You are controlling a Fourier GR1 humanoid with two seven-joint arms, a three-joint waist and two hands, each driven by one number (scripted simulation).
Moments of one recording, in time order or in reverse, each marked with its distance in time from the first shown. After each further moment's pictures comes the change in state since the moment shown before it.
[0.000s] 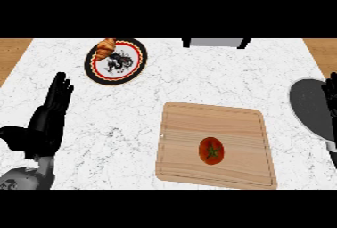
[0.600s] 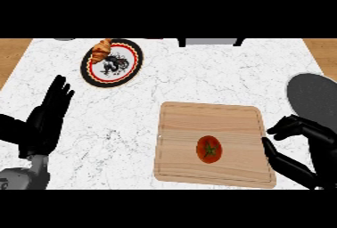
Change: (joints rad) left arm 0.007 -0.002 0.053 0.022 0.105 -0.068 0.096; right arm 0.118 0.068 0.178 -0.286 0.159 -0.008 -0.197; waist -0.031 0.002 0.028
